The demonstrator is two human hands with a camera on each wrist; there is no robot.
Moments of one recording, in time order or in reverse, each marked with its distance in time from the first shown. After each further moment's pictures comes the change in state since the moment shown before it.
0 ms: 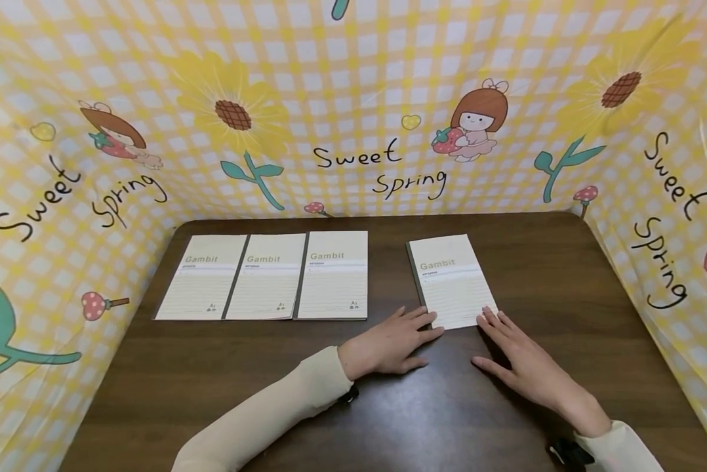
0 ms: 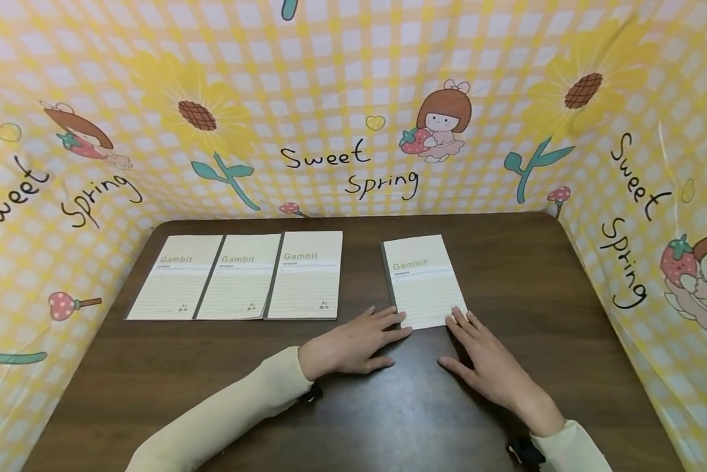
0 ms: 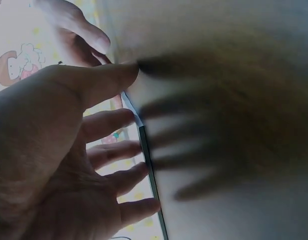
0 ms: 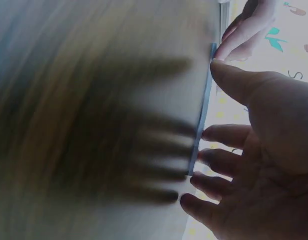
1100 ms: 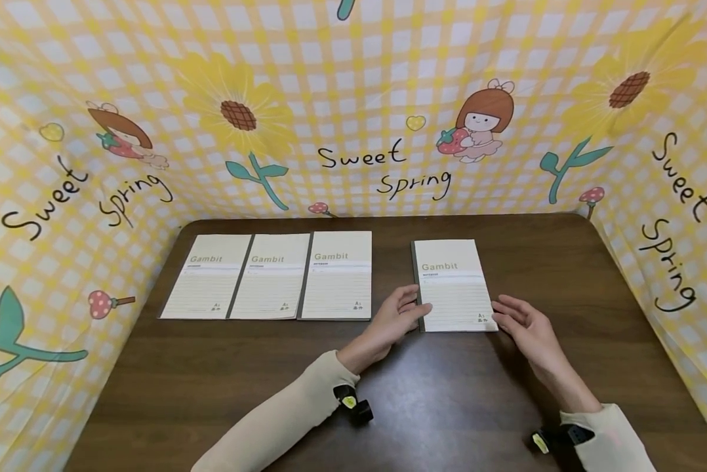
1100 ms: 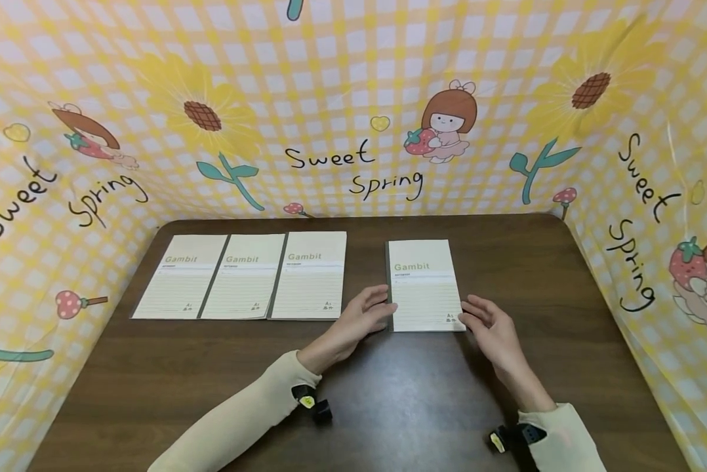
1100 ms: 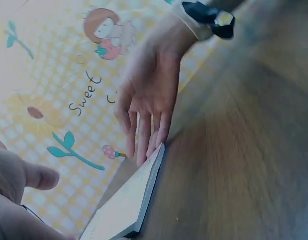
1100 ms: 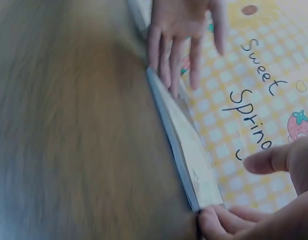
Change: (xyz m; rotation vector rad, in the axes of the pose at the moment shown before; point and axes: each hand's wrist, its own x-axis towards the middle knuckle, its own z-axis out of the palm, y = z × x) left_hand 0.009 -0.004 0.005 -1.576 0.507 -0.455; right_hand 0.033 -0.002 -0.010 0.864 0.217 0.387
